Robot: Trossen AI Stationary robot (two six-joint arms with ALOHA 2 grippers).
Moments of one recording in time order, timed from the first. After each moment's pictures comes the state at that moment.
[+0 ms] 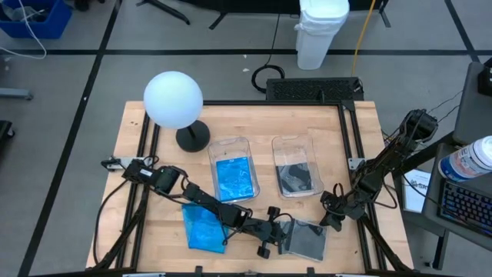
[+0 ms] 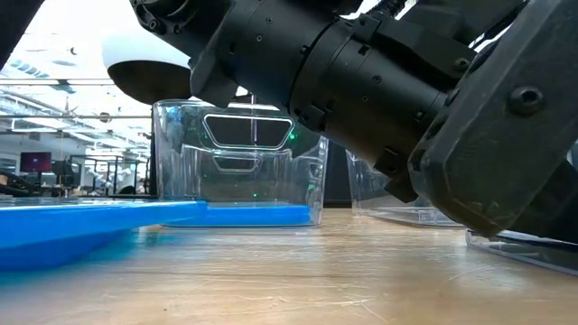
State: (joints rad) left arm -0.41 2.42 1.61 0.27 -0.15 0.04; right arm 0.92 1.12 0.09 0.26 0.16 1.52
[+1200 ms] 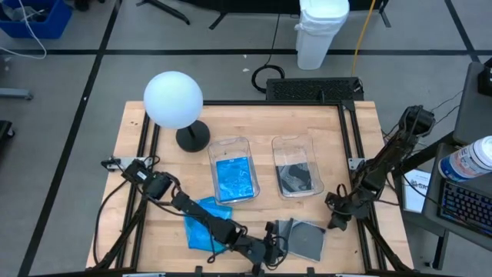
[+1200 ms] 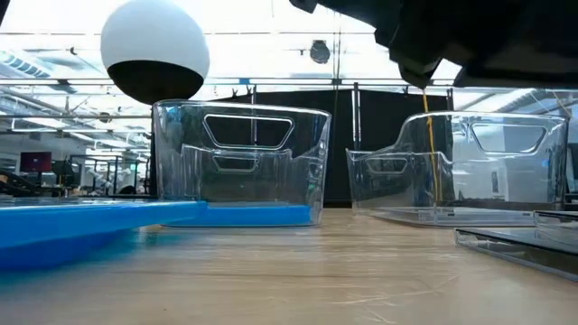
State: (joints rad) left arm -0.54 2.37 1.71 0.18 -0.25 0.10; right arm 1.00 0.98 0.08 0.15 0.07 1.70
